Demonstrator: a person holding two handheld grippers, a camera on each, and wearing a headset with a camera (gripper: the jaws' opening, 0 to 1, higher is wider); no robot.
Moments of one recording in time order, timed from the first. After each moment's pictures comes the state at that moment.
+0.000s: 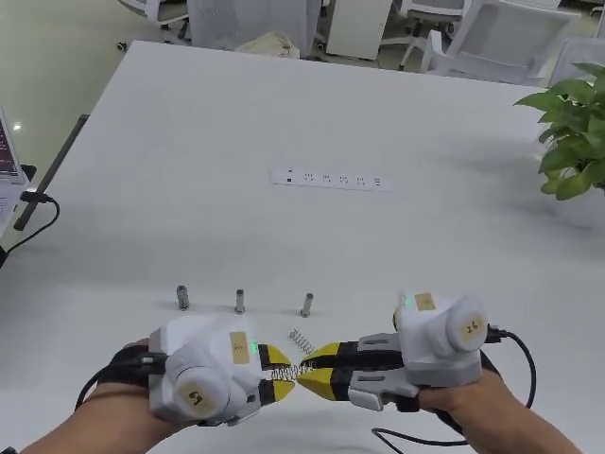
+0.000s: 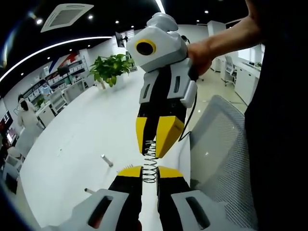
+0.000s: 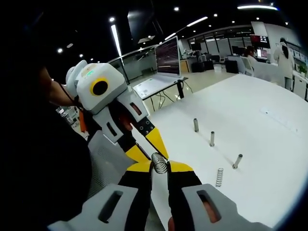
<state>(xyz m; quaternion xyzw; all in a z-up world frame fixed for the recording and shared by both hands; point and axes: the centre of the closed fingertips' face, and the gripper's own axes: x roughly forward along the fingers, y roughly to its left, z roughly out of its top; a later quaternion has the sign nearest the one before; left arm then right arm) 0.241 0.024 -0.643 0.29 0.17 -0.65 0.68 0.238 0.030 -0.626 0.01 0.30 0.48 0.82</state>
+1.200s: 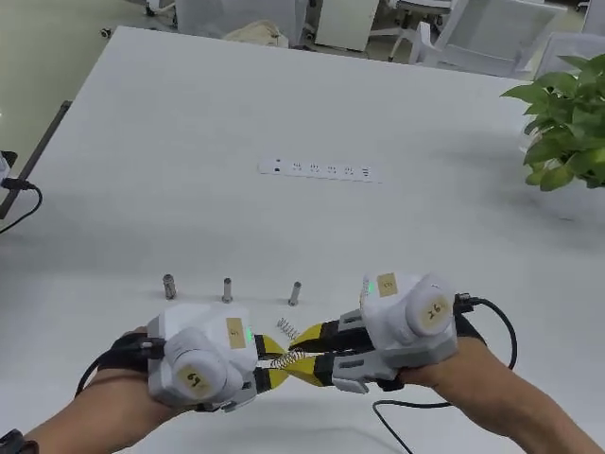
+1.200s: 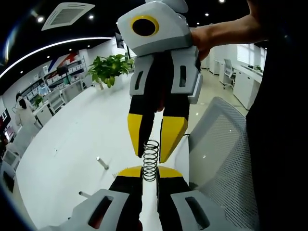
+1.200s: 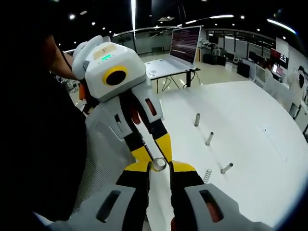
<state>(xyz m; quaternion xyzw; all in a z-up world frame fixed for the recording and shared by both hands) 0.237 0.011 -0.648 0.27 0.17 -0.66 0.68 0.233 0.028 -0.629 -0.14 0.33 0.50 0.79</state>
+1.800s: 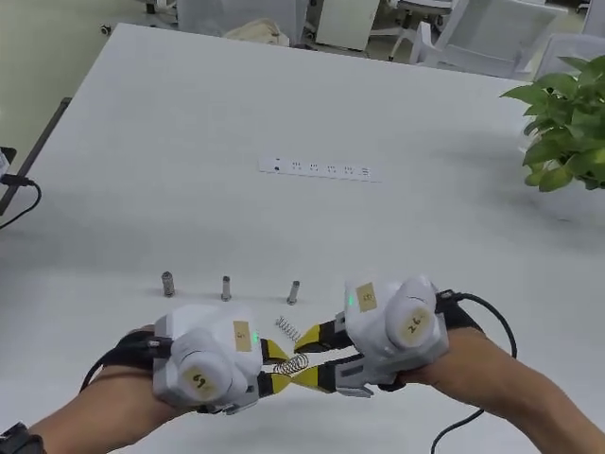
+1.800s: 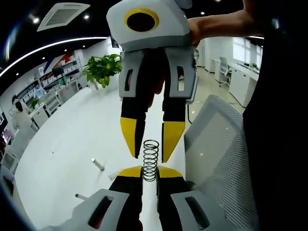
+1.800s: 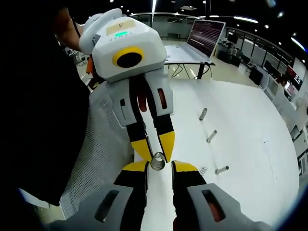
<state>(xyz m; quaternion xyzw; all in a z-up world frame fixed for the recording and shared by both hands) 0.227 0.007 -0.651 0.28 0.17 -0.68 0.66 0.224 0.025 -0.640 -0.25 0.34 0.53 0.74</state>
